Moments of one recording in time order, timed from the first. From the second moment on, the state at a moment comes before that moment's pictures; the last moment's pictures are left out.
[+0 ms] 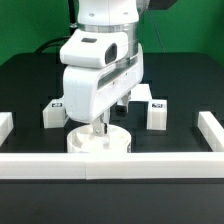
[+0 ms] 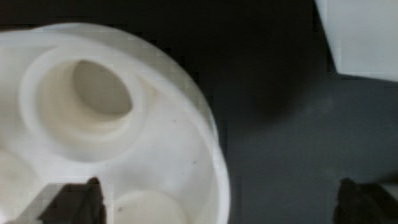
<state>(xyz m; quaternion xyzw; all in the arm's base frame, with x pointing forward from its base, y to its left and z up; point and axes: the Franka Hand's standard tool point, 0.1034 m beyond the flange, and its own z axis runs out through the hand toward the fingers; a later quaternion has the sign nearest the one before) 0.569 -0.025 0.029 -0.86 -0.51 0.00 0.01</state>
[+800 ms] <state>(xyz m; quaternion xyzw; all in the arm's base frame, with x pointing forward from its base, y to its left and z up) 0.570 -0.024 0.015 -0.86 -0.51 0.00 0.01</state>
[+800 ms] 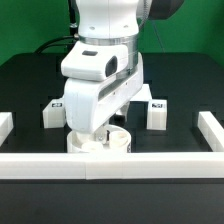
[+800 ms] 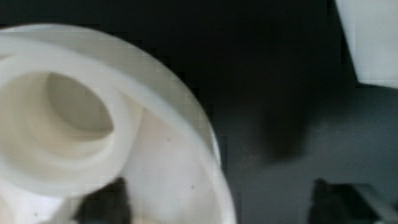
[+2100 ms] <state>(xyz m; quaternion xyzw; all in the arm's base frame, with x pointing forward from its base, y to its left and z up) 0.571 0.020 0.016 -0.85 -0.53 0.01 0.02</state>
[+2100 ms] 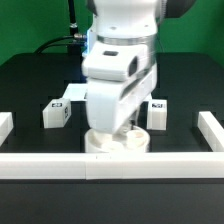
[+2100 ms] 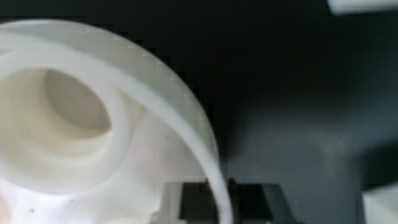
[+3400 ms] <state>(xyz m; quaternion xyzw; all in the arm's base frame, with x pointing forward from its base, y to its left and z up) 0.578 0.116 0.017 -0.89 -0.46 0.01 0.02</state>
